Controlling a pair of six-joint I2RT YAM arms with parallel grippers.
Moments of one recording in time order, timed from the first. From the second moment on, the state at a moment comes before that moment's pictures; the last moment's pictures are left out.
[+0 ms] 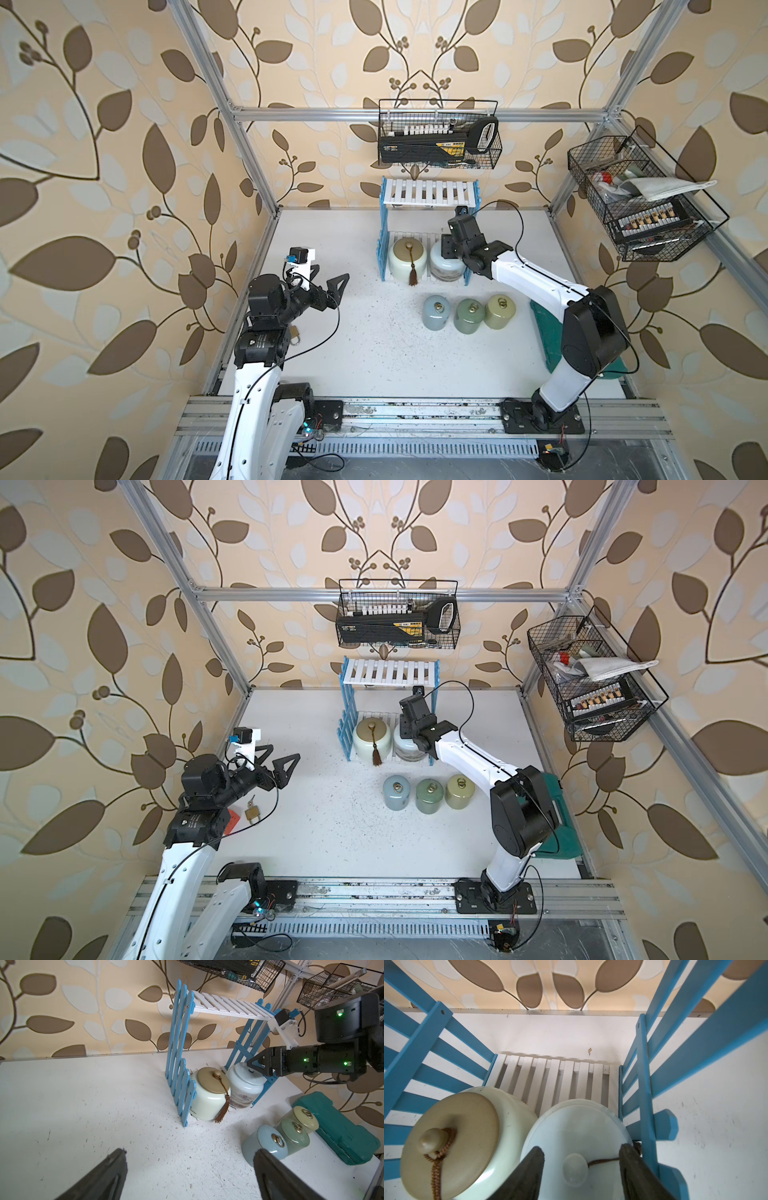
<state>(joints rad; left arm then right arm) 0.04 0.67 0.67 -0.32 0.59 -0.07 0.49 1.73 1.34 -0.35 0.37 0.37</state>
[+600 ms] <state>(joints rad) 0.04 0.67 0.67 -0.30 0.59 -0.07 0.48 1.79 1.35 -0.30 0.34 0.35</state>
